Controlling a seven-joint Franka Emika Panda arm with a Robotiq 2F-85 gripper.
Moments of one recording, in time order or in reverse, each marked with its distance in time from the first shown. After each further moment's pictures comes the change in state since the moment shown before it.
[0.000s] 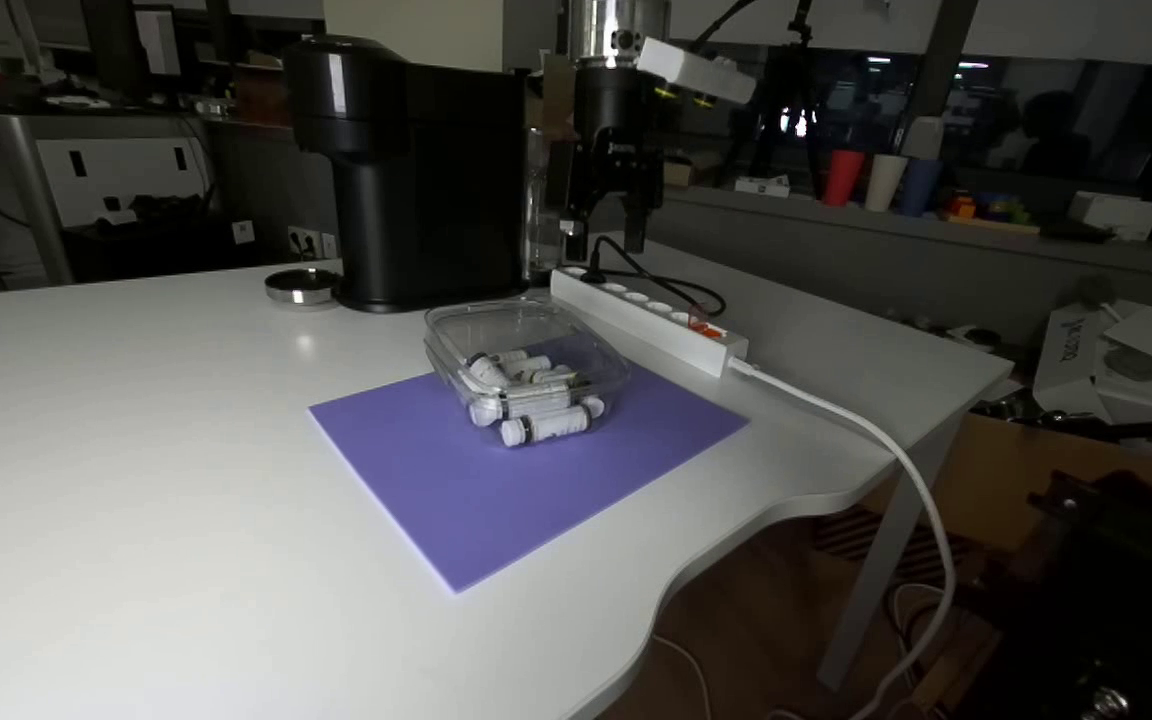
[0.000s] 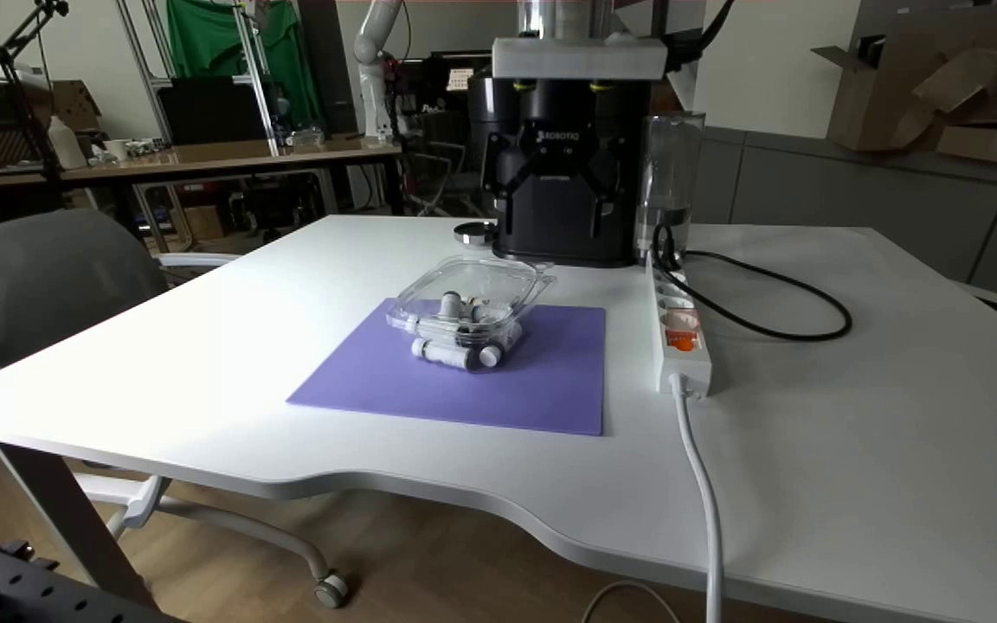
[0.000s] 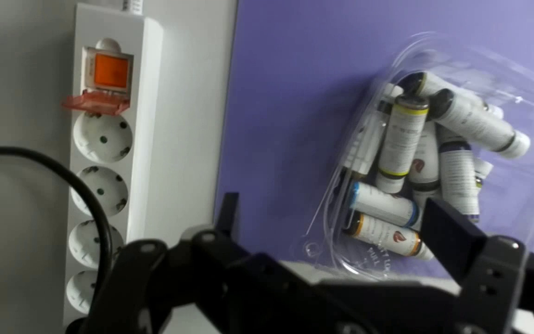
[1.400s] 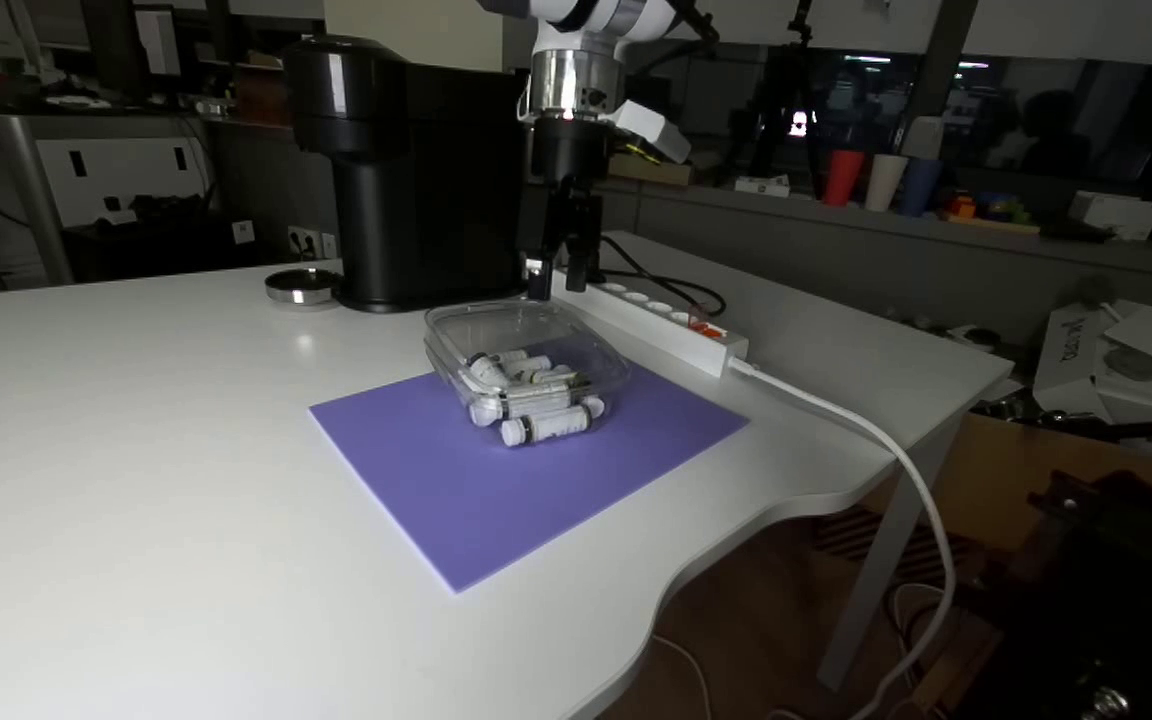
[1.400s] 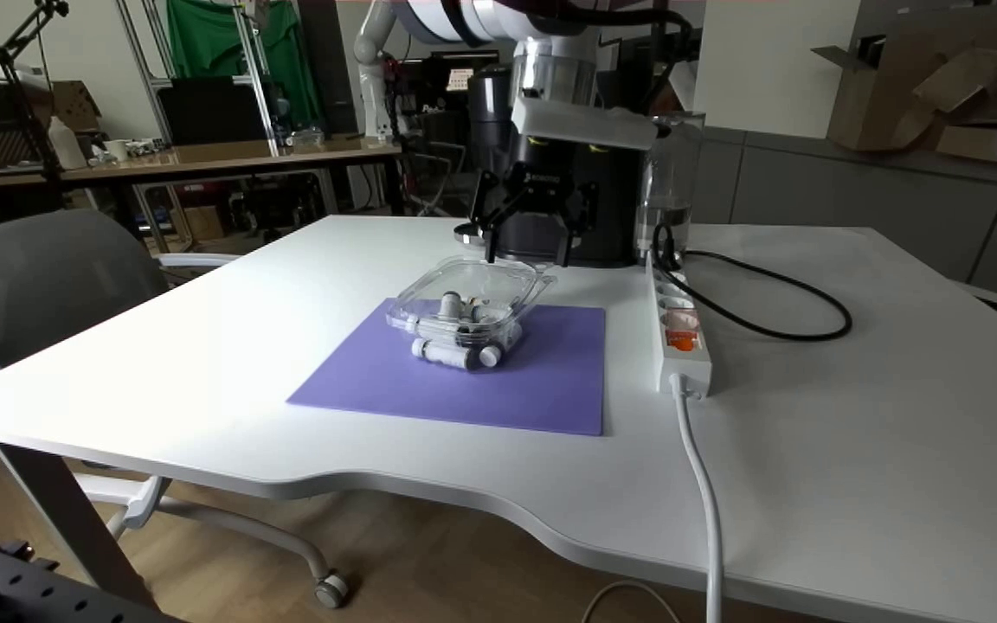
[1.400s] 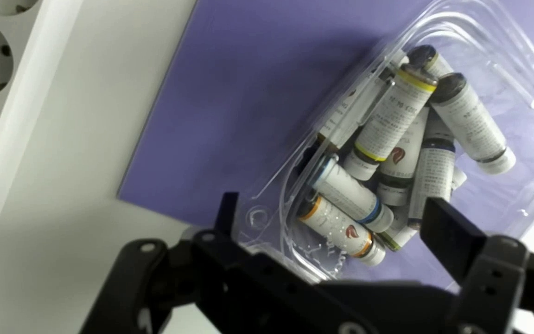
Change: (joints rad) arm -0.097 0.153 0.145 0.132 0.043 -0.033 -0.311
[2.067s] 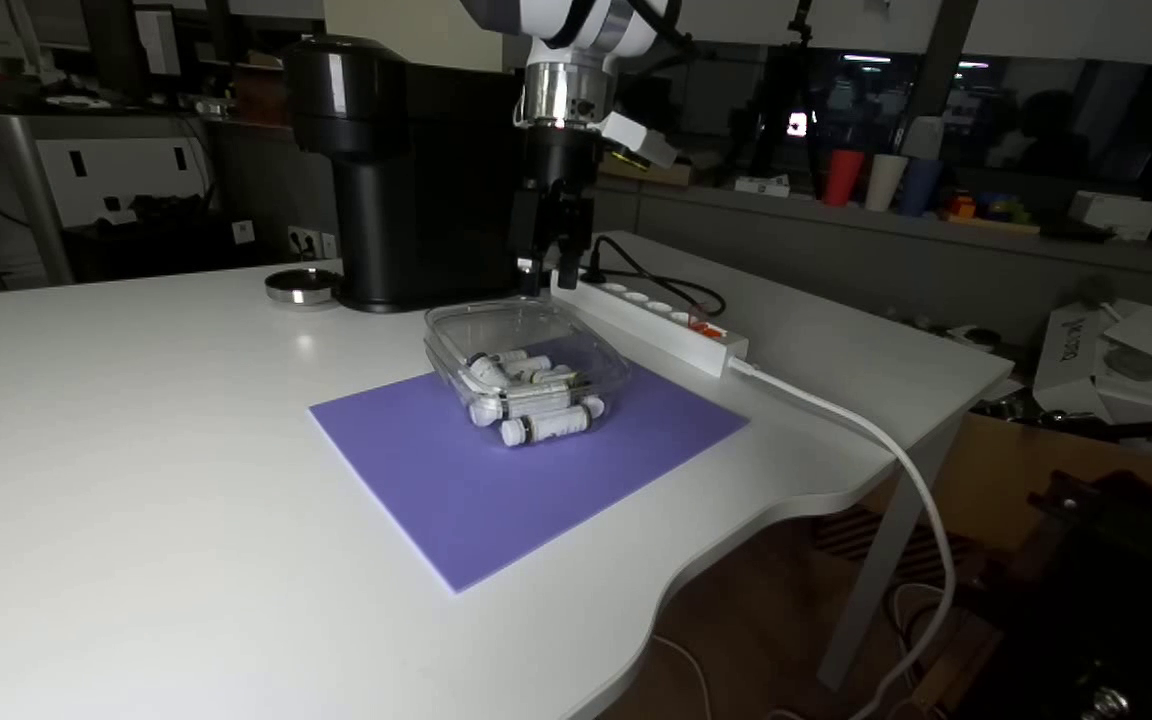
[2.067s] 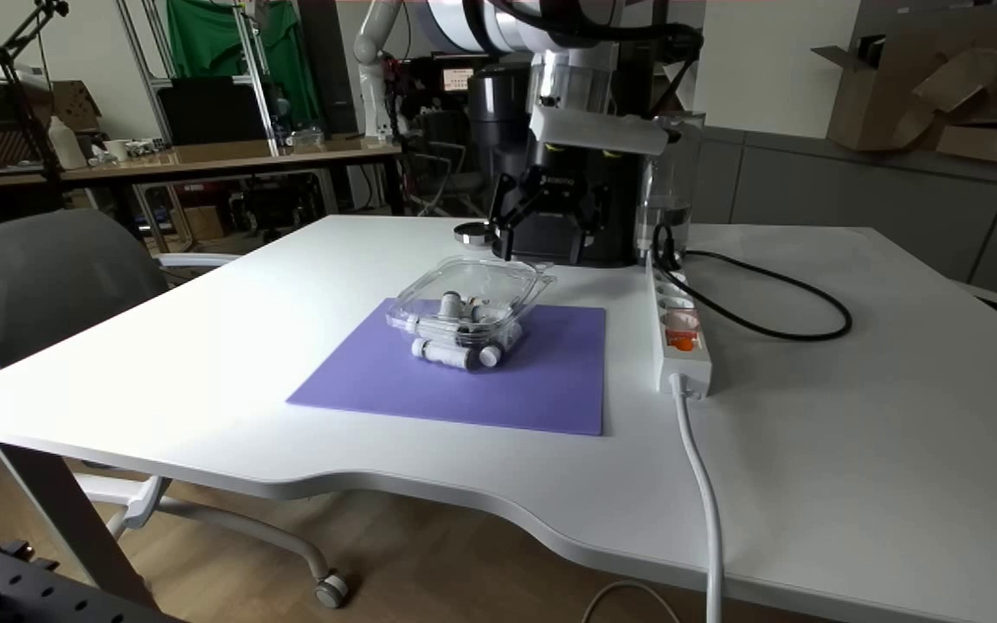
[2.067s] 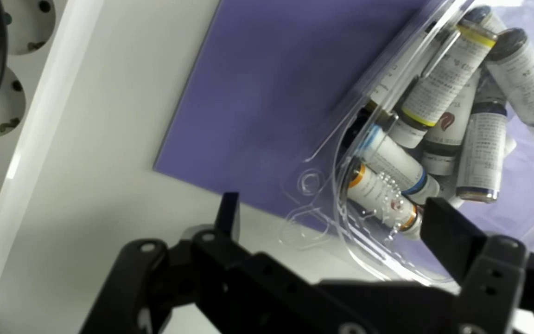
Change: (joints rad) arm 0.000 0.093 -0.007 0.137 0.007 -0.031 0.009
